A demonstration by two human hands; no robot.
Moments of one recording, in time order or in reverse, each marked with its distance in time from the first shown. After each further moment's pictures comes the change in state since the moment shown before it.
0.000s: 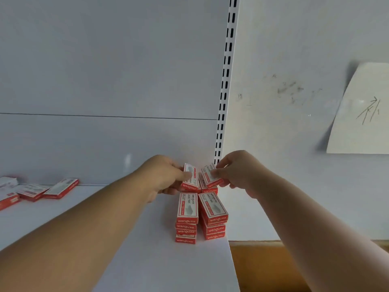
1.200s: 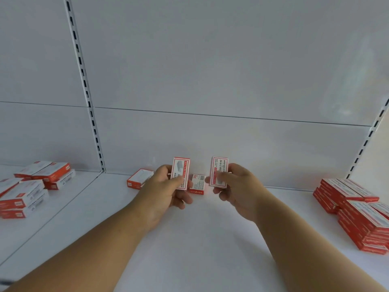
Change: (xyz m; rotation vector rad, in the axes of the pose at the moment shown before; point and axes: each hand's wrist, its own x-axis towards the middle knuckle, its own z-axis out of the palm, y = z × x) left_hand -0.052 -0.176 -0.290 -0.491 0.110 0.183; right_hand -0.030 -0.188 0.293 0.722 -0.180 -0.042
